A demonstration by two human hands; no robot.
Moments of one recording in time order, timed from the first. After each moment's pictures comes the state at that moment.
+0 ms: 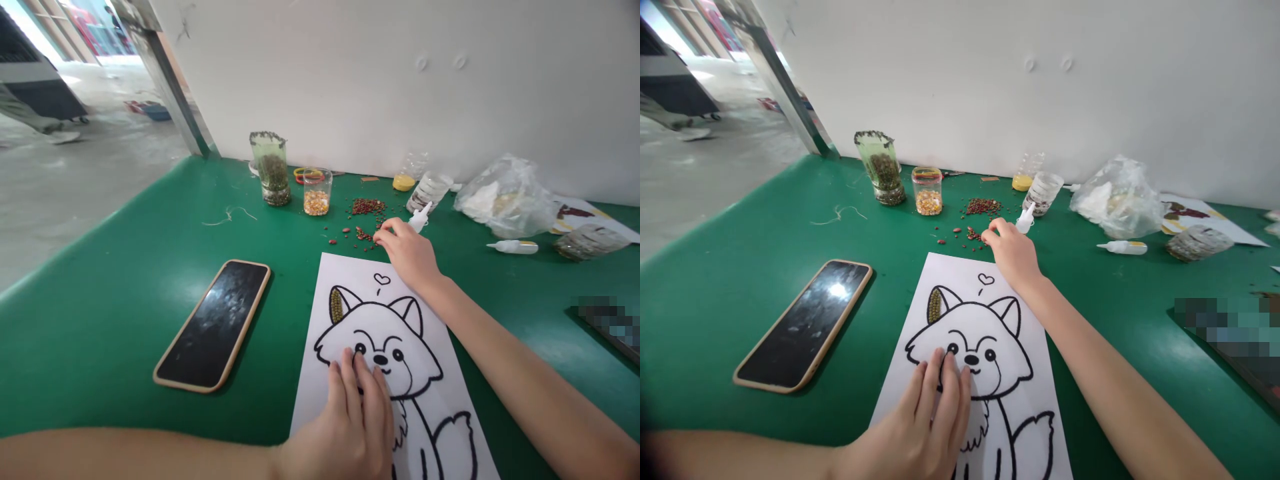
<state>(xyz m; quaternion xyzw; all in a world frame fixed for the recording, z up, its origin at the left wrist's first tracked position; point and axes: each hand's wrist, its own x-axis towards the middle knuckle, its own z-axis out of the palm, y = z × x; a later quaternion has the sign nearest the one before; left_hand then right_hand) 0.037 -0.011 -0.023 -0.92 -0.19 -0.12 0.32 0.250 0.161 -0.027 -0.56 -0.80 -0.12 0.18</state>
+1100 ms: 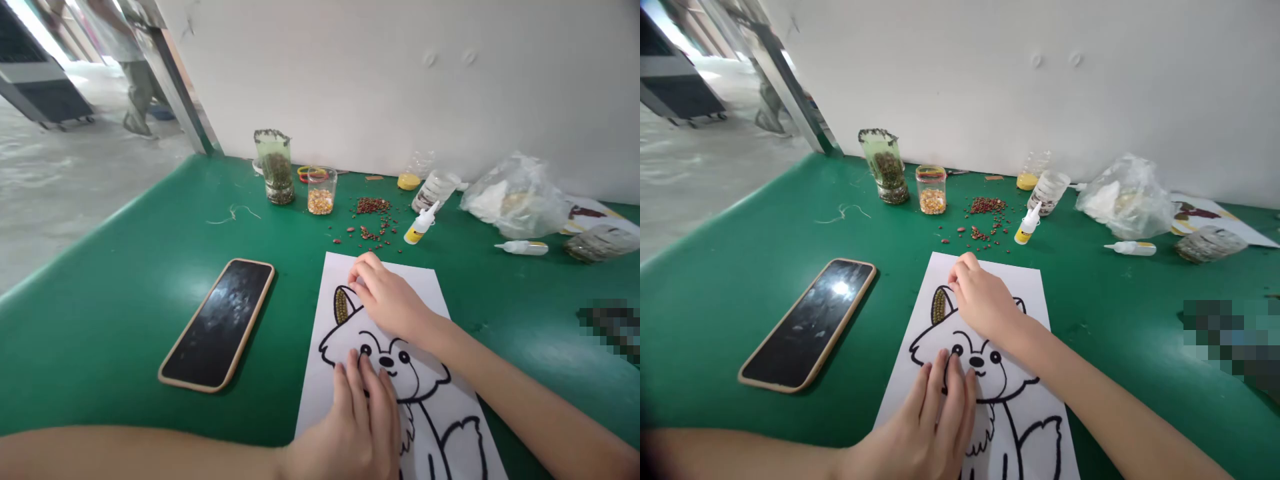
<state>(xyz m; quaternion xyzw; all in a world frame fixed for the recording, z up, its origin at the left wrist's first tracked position) 0.038 -0.011 -0.029 -0.92 -0.20 -0.13 0.32 0.187 0.097 -0.007 -0.55 -0.81 0.15 0.15</state>
